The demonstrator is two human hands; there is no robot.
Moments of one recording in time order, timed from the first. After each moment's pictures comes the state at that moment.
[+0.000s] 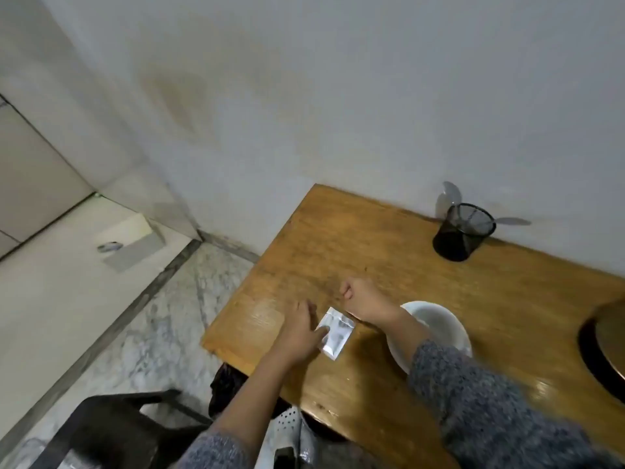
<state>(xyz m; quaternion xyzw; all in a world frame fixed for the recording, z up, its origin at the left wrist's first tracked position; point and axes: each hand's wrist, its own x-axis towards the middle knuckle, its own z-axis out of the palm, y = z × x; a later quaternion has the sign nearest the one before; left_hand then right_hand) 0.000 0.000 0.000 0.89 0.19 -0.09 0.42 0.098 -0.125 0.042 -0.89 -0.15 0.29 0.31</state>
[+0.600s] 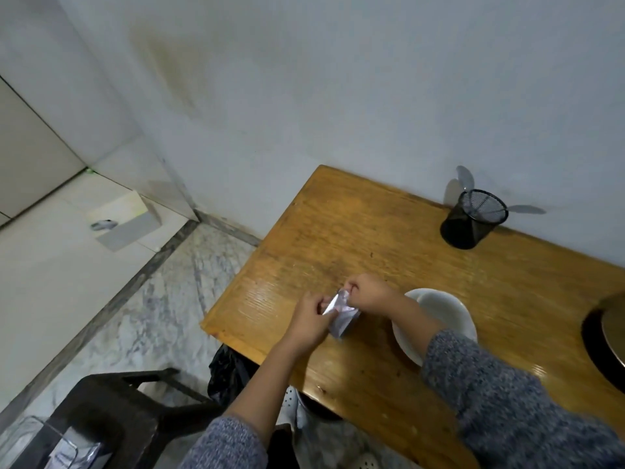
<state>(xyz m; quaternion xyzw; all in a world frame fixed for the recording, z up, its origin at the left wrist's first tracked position) 0.002 -0.011 -0.001 0.83 0.20 -0.07 0.52 0.100 -0.125 0.041 -0.88 -0.21 0.36 0.21</state>
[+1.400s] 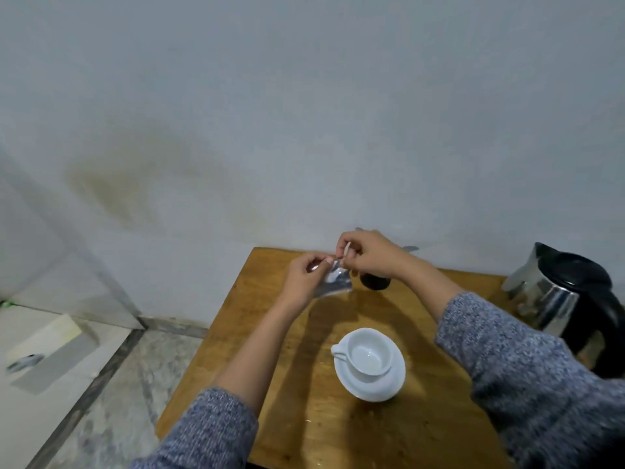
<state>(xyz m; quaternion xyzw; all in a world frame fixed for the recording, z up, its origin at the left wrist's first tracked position) 0.101 -0.078 0.168 0.78 -0.01 0.07 0.62 0.136 -0.232 0.227 -0.90 -0.23 0.11 0.36</state>
